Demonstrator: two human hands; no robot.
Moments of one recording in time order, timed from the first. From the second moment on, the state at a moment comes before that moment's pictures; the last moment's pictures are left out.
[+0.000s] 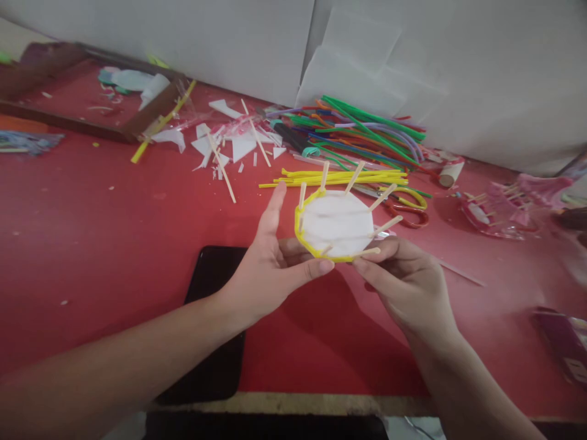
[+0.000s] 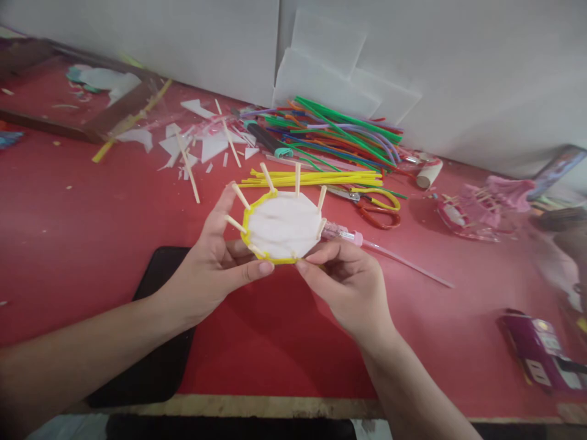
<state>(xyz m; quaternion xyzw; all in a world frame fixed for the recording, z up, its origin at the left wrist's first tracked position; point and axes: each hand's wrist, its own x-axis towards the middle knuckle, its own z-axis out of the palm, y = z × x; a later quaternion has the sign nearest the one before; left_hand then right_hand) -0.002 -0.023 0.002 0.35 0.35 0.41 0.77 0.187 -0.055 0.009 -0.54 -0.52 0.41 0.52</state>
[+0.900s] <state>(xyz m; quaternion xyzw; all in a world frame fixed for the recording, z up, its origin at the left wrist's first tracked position) -0.004 -0.029 0.003 0.40 0.35 0.41 0.74 0.194 -0.062 0.011 -0.50 -0.60 0.38 0.50</state>
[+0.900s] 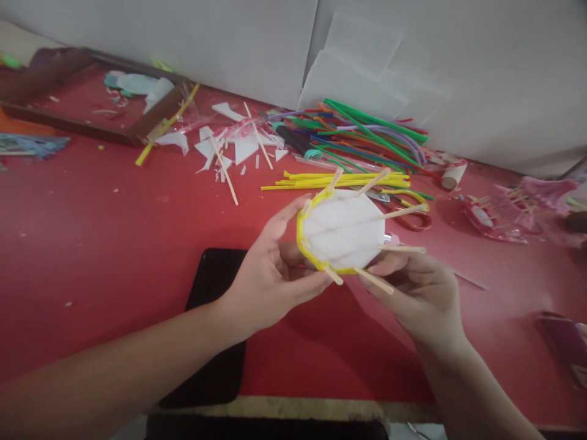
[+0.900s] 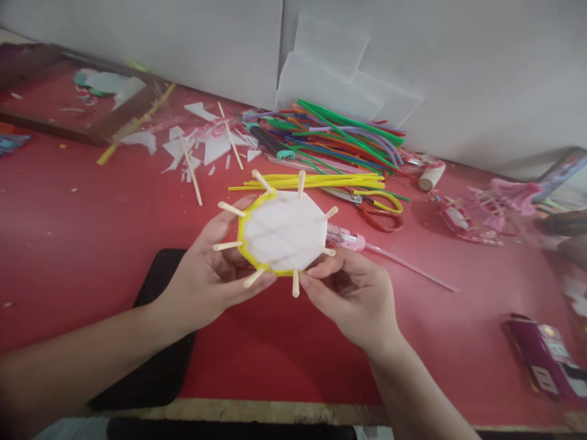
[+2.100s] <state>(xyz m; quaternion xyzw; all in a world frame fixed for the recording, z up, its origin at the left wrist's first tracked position) 0.000 -0.021 -0.001 0.44 0.33 0.41 0.72 0.172 -0.063 -0.002 -0.53 -0.55 0.36 0.53</state>
